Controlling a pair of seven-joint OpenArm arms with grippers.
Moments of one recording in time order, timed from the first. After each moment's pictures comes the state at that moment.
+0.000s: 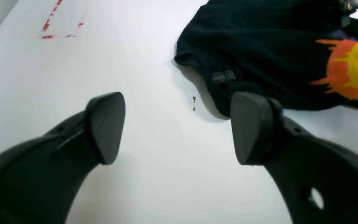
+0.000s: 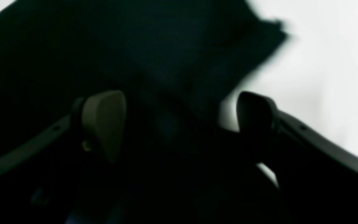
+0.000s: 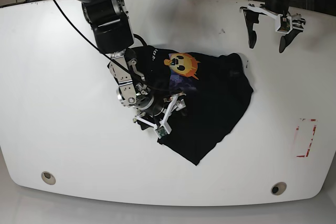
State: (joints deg) left arm 43.6 -8.3 -15.2 110.9 -8.1 -13.6 -2.7; right arm 22.7 -1.4 -14.0 53.1 5.9 21.2 -22.9
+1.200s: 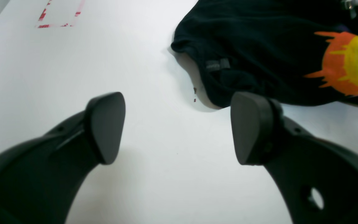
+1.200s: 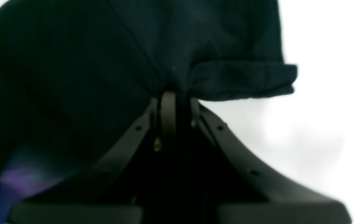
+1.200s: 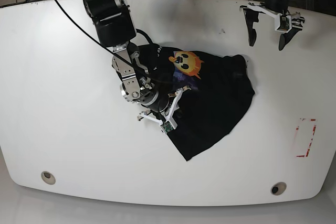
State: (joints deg) left arm 43.6 -8.3 -15.2 109.5 -8.0 -13.6 -2.7; right arm 19.0 -1.2 -15.9 61.1 6.0 21.1 -25.5
